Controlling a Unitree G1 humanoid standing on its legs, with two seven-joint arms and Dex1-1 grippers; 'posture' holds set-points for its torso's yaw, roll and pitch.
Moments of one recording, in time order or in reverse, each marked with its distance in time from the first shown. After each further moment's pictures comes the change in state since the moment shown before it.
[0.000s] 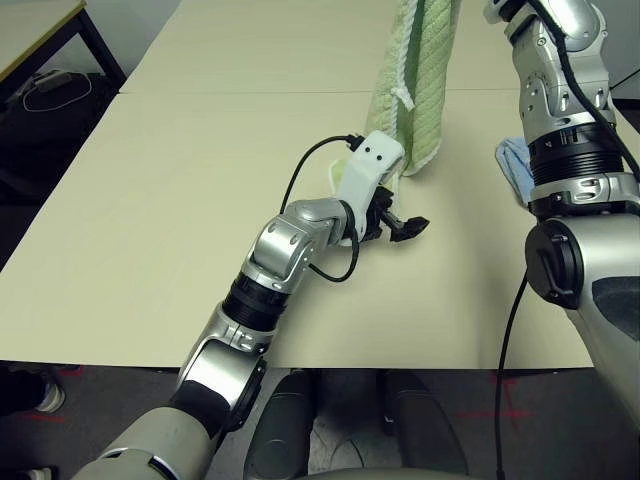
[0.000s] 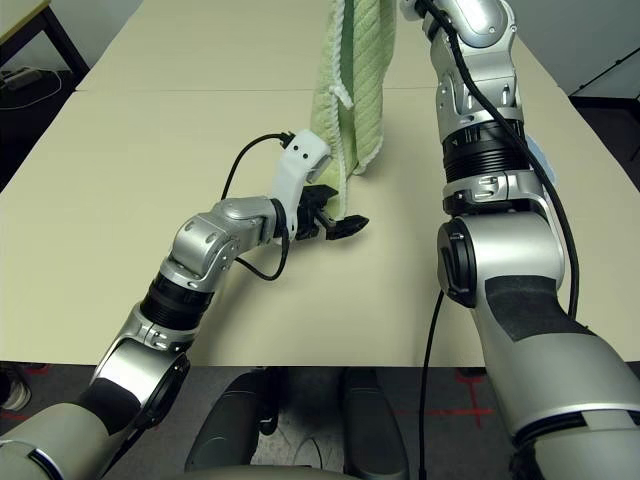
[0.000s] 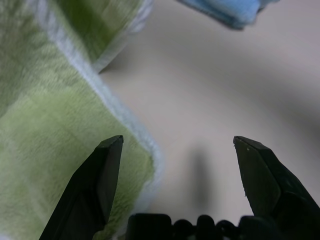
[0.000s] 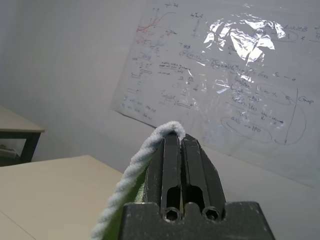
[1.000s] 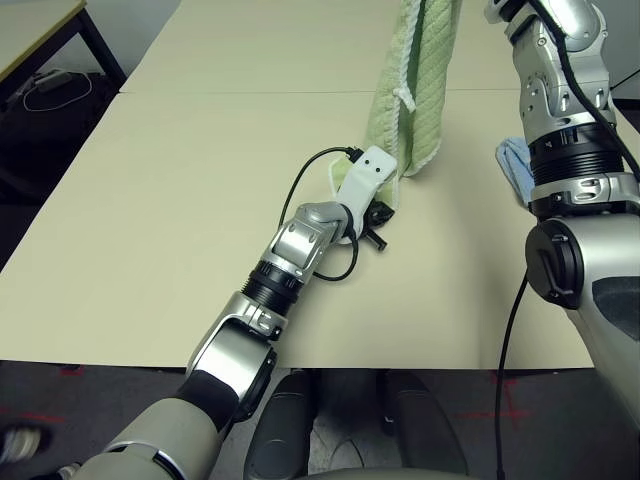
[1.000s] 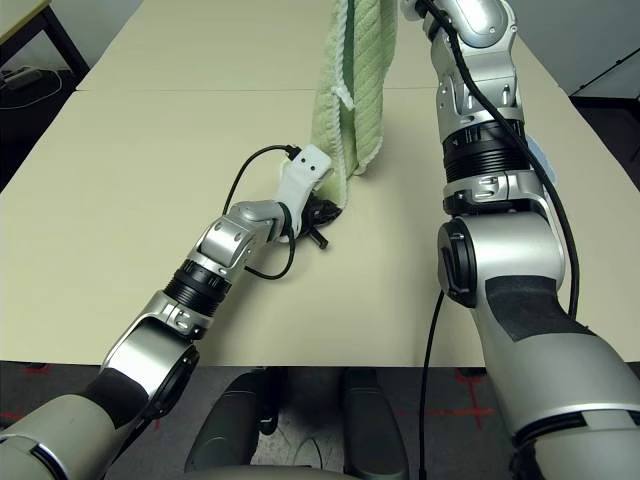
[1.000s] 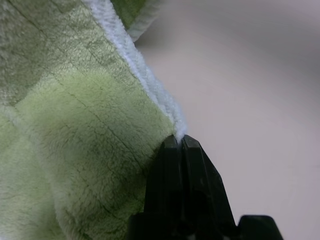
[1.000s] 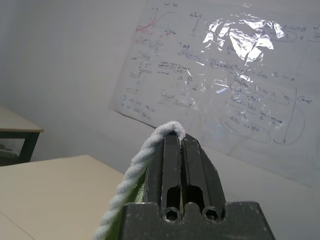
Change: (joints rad) left arm -0.059 -0.014 -0.015 0.257 0.112 -0.184 -0.030; right arm 0.000 -0.001 0.001 0.003 -0.002 -0.003 -0.002
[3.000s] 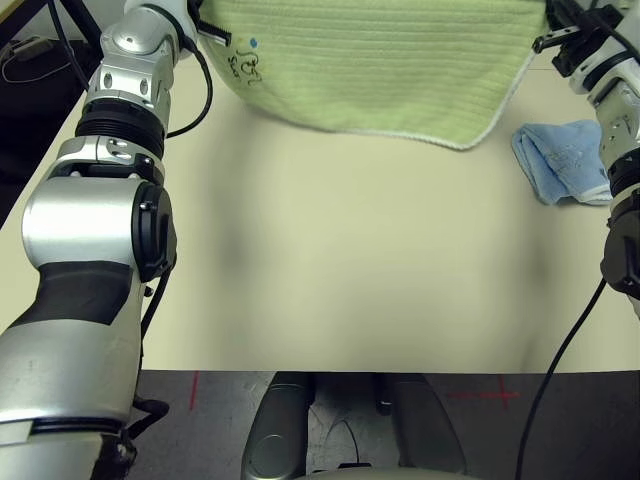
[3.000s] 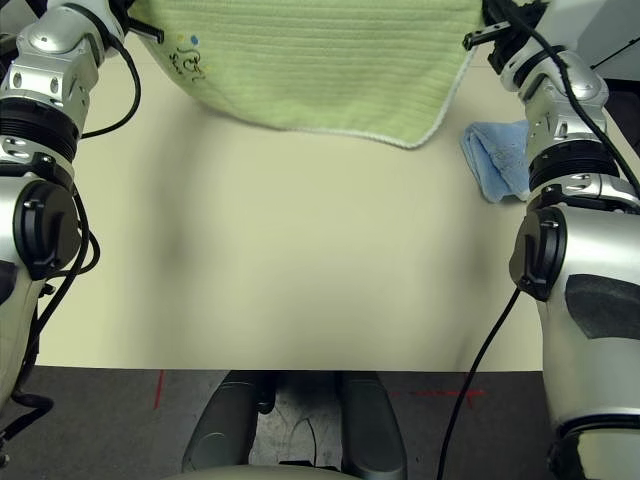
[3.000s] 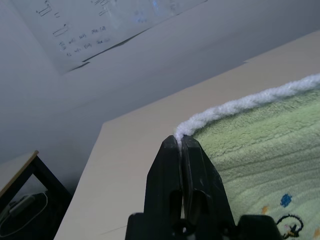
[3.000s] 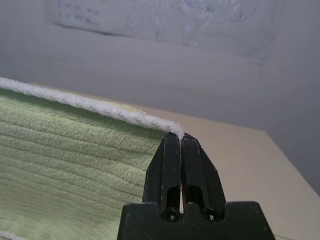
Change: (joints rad) left arm -0.725 0.450 0.336 0.897 0.168 -0.840 0.323; right arm 0.014 -0.277 -0.173 0.551 0.090 -0.161 0.144
